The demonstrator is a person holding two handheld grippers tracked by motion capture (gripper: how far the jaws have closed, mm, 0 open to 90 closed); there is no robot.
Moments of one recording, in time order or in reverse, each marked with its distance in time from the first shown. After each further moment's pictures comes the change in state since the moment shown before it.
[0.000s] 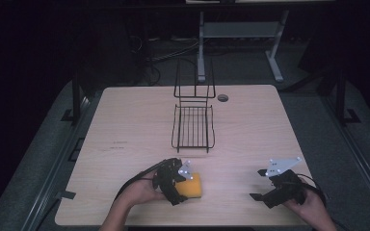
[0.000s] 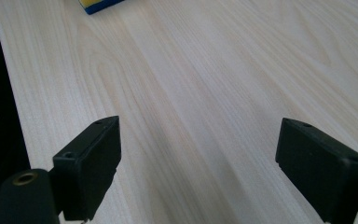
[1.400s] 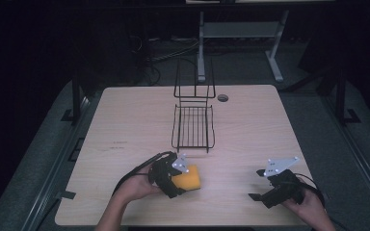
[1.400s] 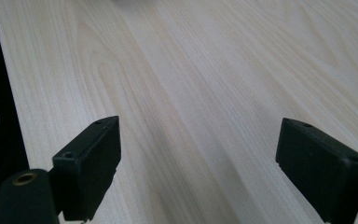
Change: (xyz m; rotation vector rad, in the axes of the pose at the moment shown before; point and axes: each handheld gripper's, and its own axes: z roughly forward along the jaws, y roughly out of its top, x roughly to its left) left arm 0.010 0.000 -0.025 -0.056 0.028 -0.009; right arm 0.000 0.002 0.004 0.008 0.007 -0.003
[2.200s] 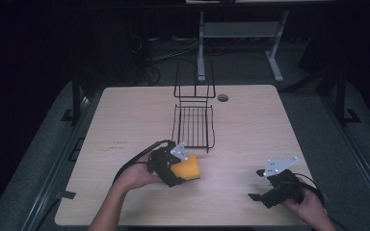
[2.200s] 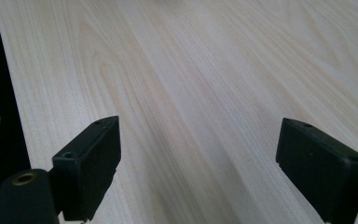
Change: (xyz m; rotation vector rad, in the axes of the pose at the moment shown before) left arm 0.024 0.010 -0.014 -0.019 -0.003 -0.026; right arm 0.000 0.001 0.000 0.004 0.004 -0.002
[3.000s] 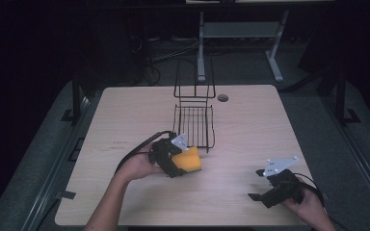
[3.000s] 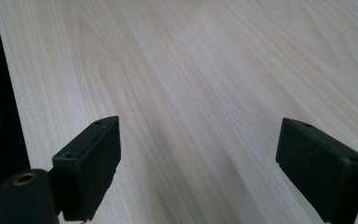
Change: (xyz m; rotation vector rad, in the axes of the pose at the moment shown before) left arm 0.021 0.012 -0.007 -0.019 -0.012 -0.005; right arm 0.000 0.000 0.001 -0.002 0.002 0.003
